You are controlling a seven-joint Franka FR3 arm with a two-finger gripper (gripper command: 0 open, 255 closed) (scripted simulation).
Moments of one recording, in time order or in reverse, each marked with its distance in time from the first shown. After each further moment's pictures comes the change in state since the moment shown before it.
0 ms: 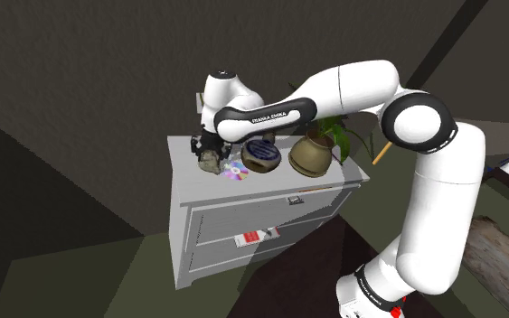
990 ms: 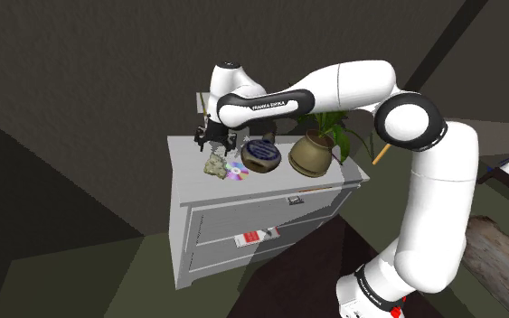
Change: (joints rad) arm -0.048 0.041 -0.007 0.097 0.047 -0.068 -0.067
